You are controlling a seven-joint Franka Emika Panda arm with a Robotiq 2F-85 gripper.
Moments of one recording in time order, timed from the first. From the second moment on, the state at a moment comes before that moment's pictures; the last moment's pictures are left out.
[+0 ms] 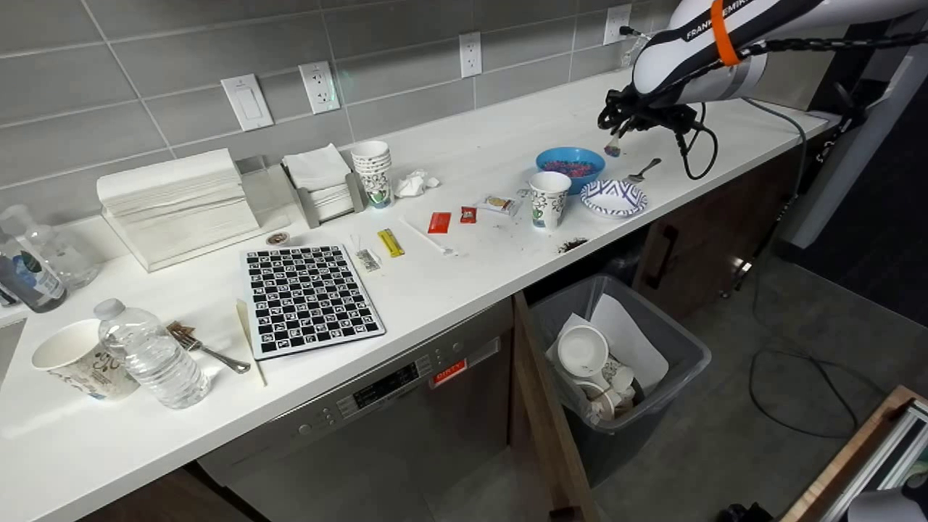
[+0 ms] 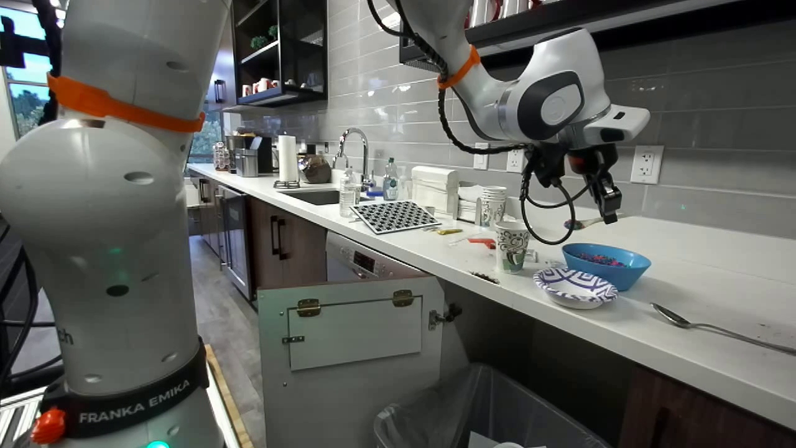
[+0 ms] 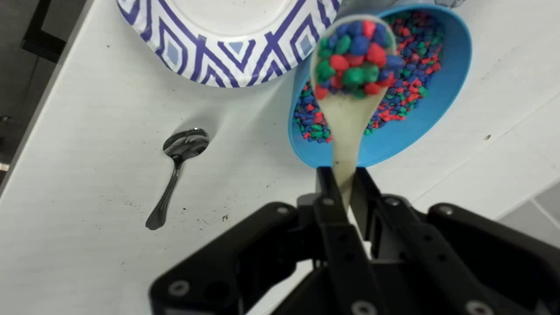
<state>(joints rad) -0.07 0.28 -0.20 -1.95 0.13 2.82 0.53</state>
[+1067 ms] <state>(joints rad) -0.12 0.28 -0.13 -2.01 0.27 3.08 0.40</state>
